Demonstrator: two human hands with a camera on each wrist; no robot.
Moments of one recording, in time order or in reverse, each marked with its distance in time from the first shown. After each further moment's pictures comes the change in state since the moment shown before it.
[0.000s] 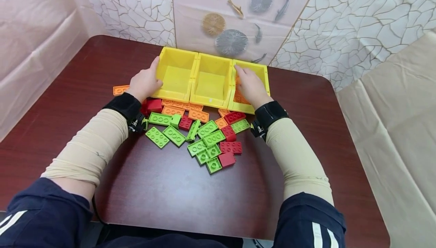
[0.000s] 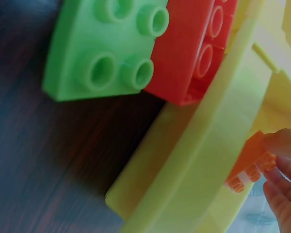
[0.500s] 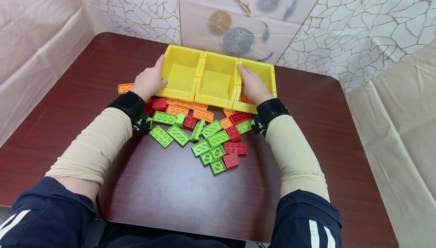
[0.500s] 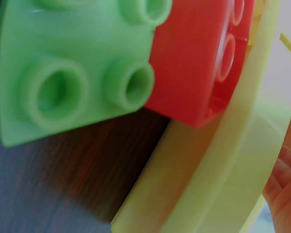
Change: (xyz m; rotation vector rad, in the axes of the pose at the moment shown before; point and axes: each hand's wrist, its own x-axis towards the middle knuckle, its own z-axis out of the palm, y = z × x) left_hand -0.001 0.000 -0.001 0.003 0.002 -0.017; right_hand 0.018 0.009 0.016 0.077 -0.146 0.058
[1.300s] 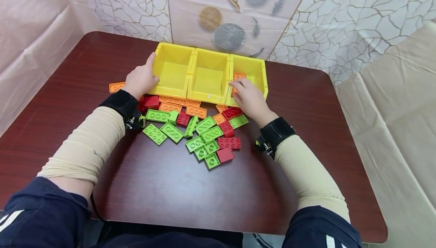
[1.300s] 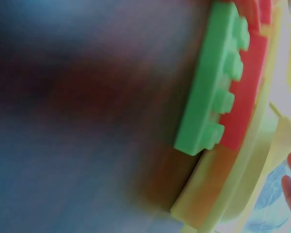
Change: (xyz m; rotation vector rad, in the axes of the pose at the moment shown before) left_hand -0.006 0.003 -0.002 -0.011 -0.015 0.004; right_hand -0.072 -0.016 0.007 -0.036 0.263 -0.266
